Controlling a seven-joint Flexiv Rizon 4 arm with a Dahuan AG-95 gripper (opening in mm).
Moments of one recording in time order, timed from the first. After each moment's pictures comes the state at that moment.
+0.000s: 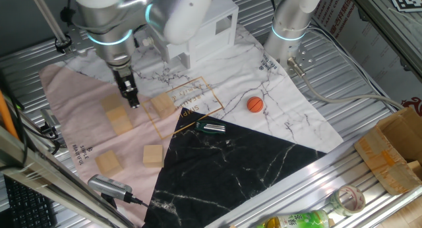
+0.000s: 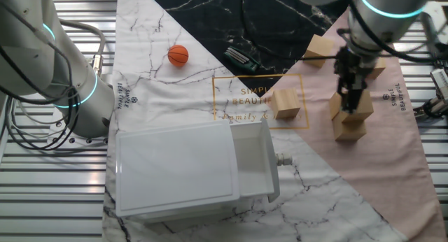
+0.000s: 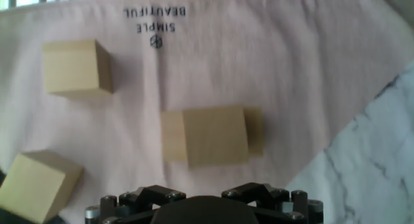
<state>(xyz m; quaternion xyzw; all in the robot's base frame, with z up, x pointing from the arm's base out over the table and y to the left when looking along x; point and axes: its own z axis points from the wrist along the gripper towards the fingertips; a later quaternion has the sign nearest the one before) 0.611 -0.005 0.137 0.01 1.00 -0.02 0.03</state>
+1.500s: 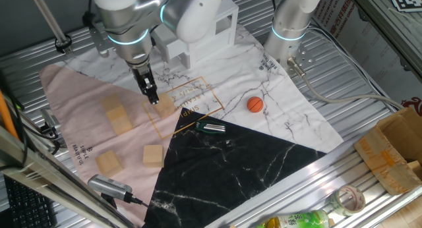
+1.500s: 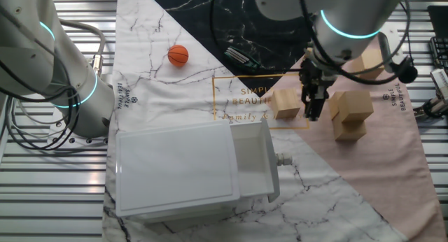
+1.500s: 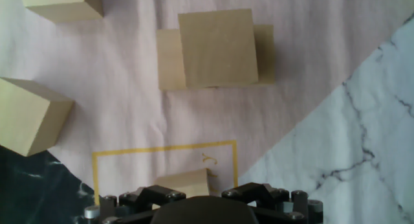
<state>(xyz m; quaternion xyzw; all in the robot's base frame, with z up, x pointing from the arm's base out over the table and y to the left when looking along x) 0.555 -0.009 0.102 0.00 1.00 -0.01 0.00</state>
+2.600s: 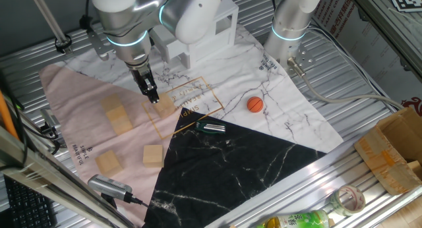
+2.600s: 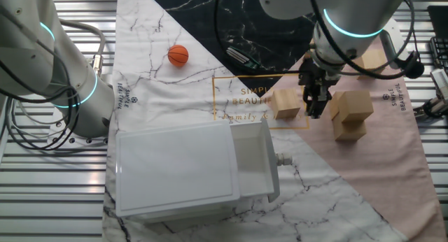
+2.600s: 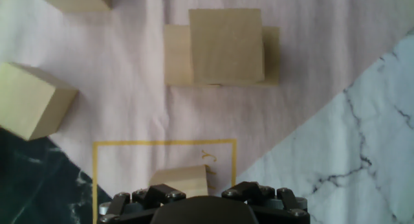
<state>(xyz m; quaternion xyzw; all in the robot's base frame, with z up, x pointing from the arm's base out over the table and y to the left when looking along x) 0.559 -0.009 0.100 -0.04 1.00 -0.01 -0.01</state>
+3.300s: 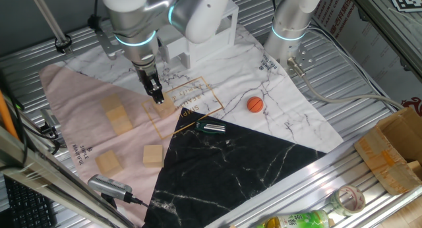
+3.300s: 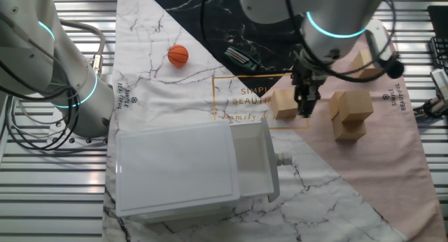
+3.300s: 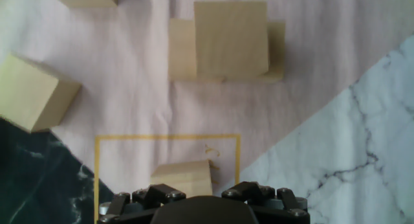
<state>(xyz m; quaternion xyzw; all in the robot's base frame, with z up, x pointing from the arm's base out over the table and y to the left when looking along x) 0.539 -0.002 0.087 -0.03 1.00 0.00 0.01</state>
